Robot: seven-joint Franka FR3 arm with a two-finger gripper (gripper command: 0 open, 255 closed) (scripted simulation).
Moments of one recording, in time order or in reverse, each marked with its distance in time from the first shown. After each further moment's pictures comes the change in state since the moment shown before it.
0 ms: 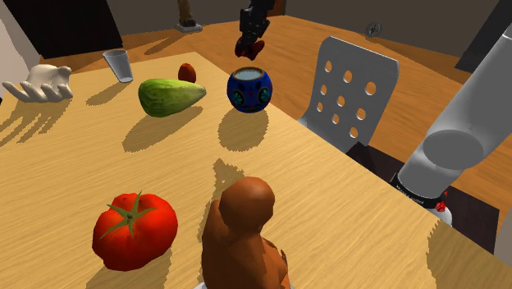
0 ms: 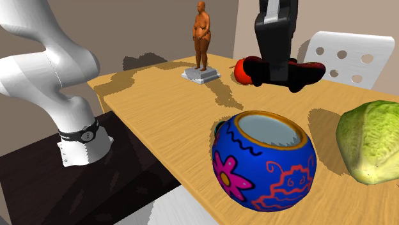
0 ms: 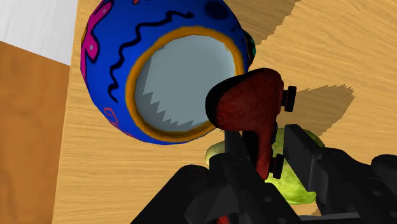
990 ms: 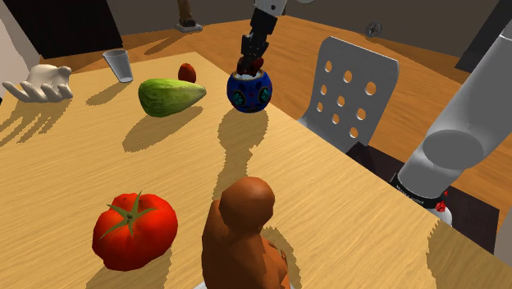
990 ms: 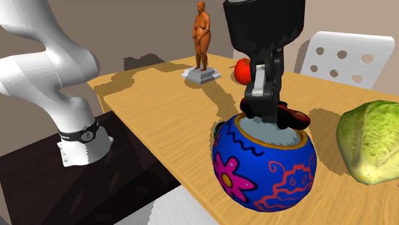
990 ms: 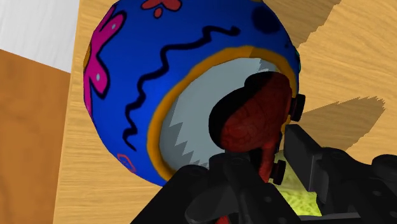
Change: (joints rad) arm 0.002 0.017 0.001 -0.149 0.028 0.164 -0.071
